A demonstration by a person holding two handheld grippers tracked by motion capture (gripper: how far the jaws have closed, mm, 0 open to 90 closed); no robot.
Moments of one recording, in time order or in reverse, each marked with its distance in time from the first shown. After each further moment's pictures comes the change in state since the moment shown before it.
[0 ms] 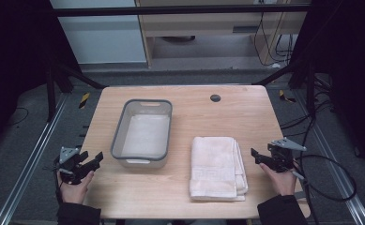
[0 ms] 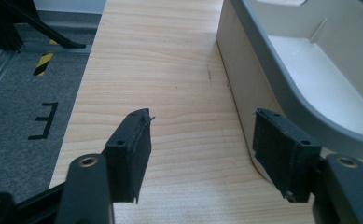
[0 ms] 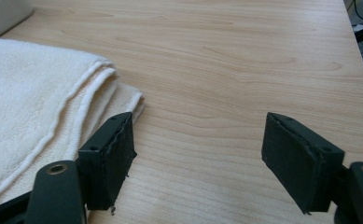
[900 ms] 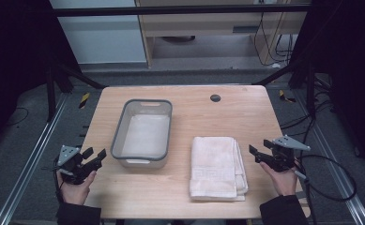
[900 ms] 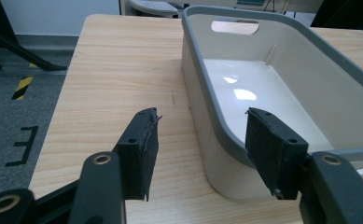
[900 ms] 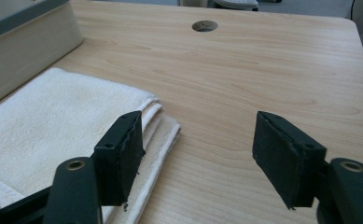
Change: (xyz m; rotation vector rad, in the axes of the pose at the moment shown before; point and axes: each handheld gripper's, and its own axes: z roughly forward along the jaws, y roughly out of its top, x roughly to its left) left arm -0.025 0.016 -0.020 -0.067 -0.074 0.041; right arm 0.014 0.018 -0.021 -0.085 0.090 -0.039
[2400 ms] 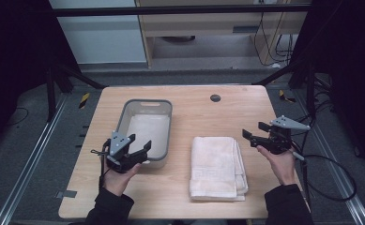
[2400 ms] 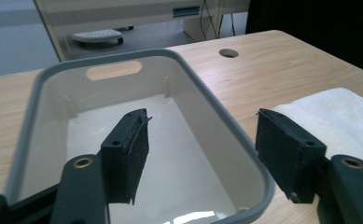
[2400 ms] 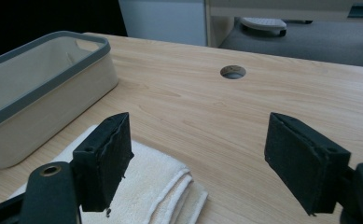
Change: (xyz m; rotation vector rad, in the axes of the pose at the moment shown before) left arm -0.127 0.035 0.036 -0.045 -0.175 0.195; right arm 0.005 0.059 0.008 -0.054 0.114 -0.011
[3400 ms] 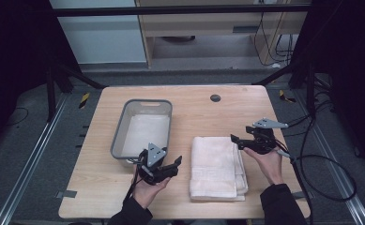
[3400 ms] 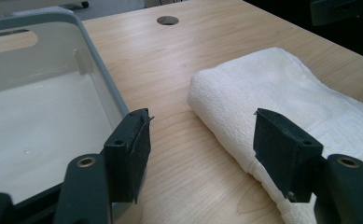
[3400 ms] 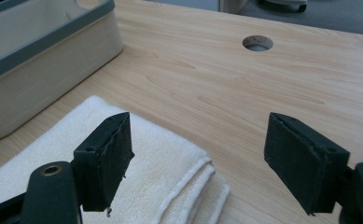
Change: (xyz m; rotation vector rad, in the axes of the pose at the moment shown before) left arm -0.074 -0.022 0.032 0.095 -0.123 0.054; right arm 0.013 -0.015 0.039 0.114 0.030 -0.049
